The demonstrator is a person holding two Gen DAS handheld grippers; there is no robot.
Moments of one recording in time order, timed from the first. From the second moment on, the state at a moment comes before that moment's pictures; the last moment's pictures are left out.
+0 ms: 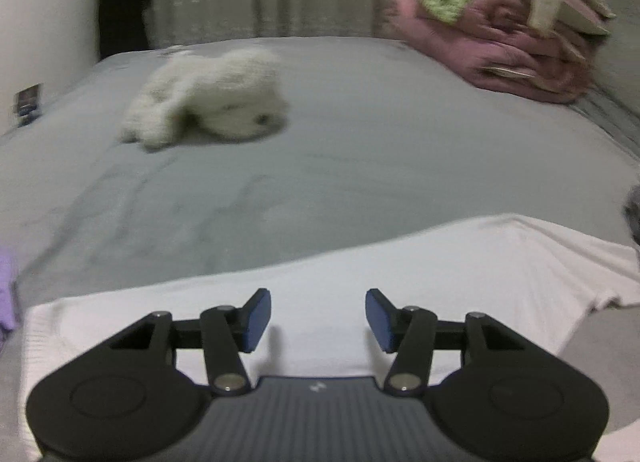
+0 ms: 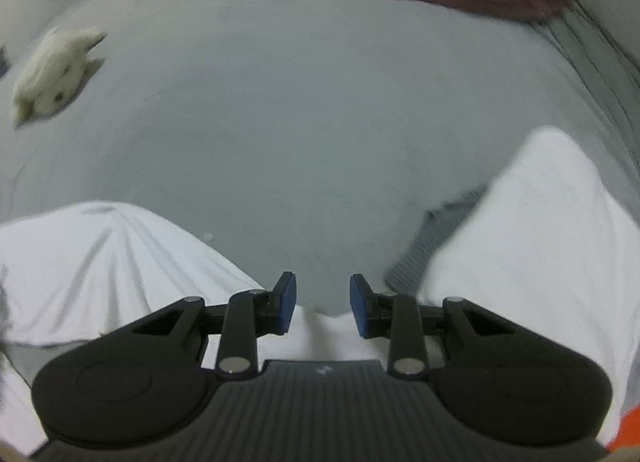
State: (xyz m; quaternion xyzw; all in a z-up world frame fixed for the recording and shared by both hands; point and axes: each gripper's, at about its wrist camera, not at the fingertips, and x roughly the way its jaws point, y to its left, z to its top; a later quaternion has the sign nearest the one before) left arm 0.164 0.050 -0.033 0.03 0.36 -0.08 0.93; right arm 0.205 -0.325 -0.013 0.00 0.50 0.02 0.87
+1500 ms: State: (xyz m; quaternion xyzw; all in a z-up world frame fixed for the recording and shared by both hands) left arm 0.153 0.013 -0.066 0.09 0.35 -0.09 0.93; right arm 0.260 -0.330 -0.021 -0.03 0.38 -0.16 0.91
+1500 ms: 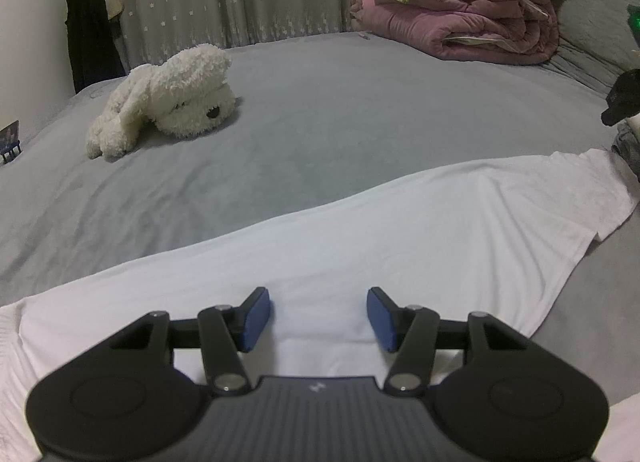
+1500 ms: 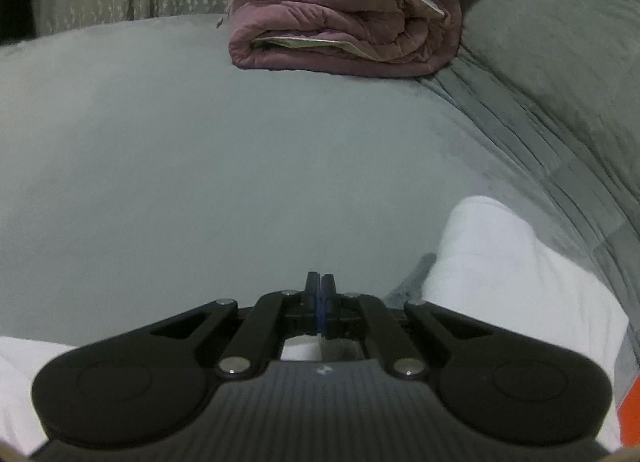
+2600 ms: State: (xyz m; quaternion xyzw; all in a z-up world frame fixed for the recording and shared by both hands) left arm 0.150 0.014 -0.069 0.08 0.33 -0.09 0.93; right arm 0.274 -0.324 -0.041 0.06 0.42 -0.24 0.87
